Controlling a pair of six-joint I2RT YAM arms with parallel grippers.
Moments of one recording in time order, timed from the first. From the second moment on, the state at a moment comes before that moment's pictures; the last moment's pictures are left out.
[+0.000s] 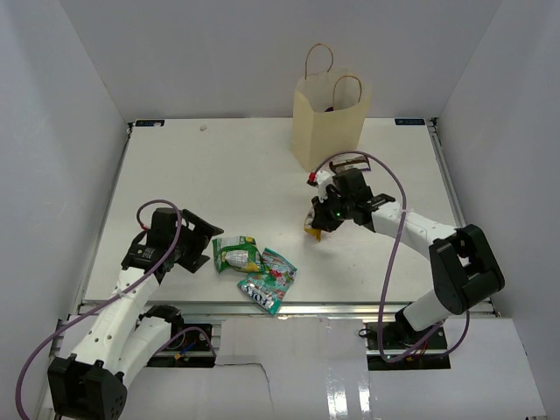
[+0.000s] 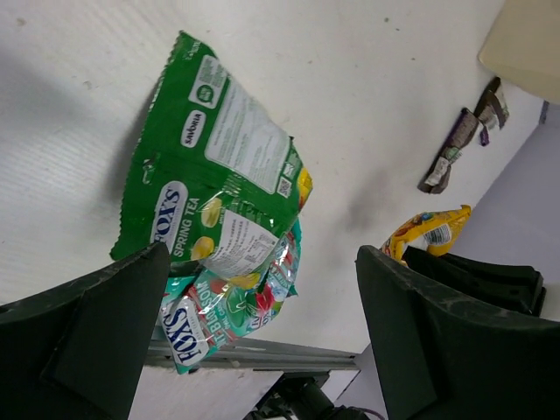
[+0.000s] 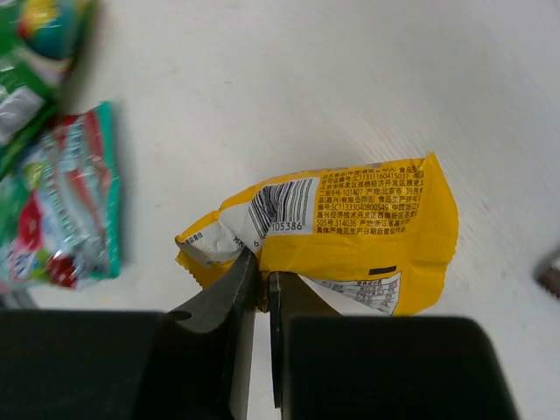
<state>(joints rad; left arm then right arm) -0.22 0.81 0.62 -0.68 0.08 -1.21 0.52 1.53 0.90 -0.21 -0.37 -0.10</state>
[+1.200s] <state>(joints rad) -0.22 0.81 0.58 -0.53 0.15 -1.15 0.35 2.02 2.06 -0.11 -0.15 0.02</state>
